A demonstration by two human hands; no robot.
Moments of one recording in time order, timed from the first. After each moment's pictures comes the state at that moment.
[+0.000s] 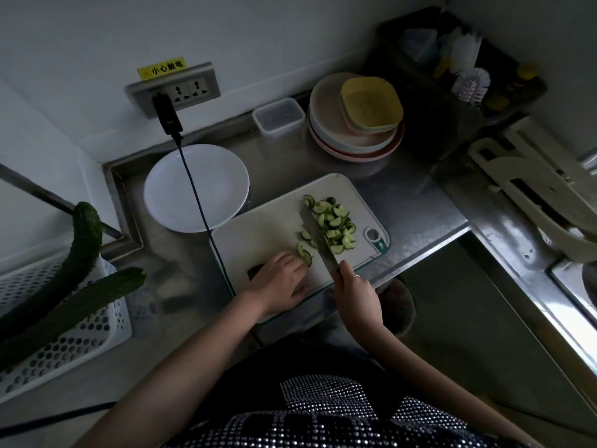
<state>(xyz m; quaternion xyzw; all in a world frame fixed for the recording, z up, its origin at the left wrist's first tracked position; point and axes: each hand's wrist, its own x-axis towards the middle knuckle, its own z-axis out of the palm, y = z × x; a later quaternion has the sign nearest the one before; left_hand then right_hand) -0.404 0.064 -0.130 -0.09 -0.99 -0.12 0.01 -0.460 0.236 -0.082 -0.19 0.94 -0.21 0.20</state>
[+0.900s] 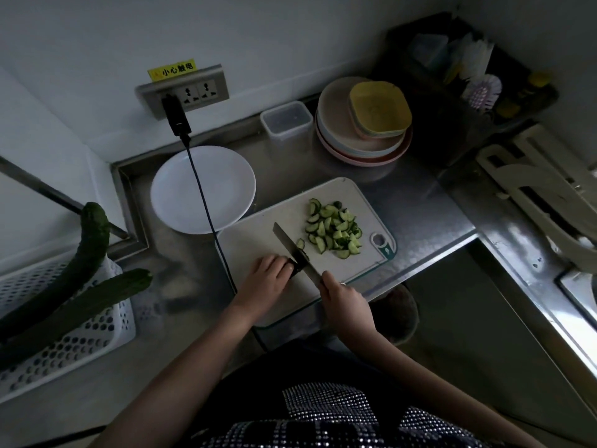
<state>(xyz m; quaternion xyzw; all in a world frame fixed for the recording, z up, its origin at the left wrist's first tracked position) -0.382 0.047 -0.145 0.00 -0.99 -0.09 0.12 -0.449 0.220 -0.080 -0.29 0.92 -0.15 0.23</state>
